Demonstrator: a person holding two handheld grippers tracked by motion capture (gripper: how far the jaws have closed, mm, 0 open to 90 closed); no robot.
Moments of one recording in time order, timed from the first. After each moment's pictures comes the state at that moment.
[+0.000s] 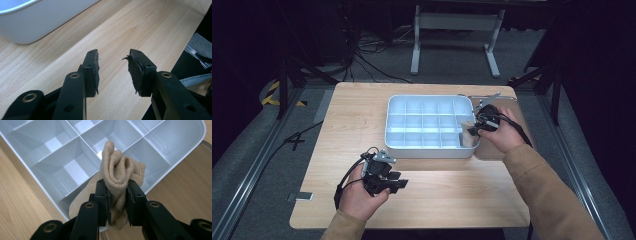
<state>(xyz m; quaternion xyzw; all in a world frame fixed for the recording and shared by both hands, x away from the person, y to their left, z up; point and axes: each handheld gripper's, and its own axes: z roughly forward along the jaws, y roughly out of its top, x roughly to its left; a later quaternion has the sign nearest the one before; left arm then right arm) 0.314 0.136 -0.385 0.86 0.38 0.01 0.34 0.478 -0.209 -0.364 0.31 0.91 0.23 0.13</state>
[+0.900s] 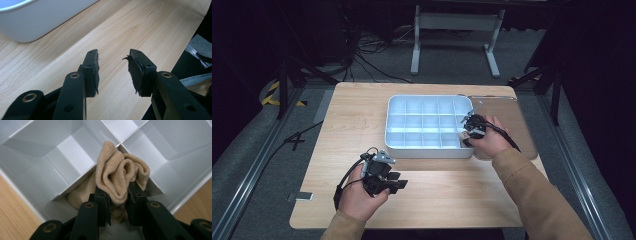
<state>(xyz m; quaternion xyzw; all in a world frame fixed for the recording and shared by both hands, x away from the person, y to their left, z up) 0.313 0.139 -0.386 0.86 0.38 0.01 0.34 0.486 -0.186 -0.408 0.32 0.93 0.15 0.09</state>
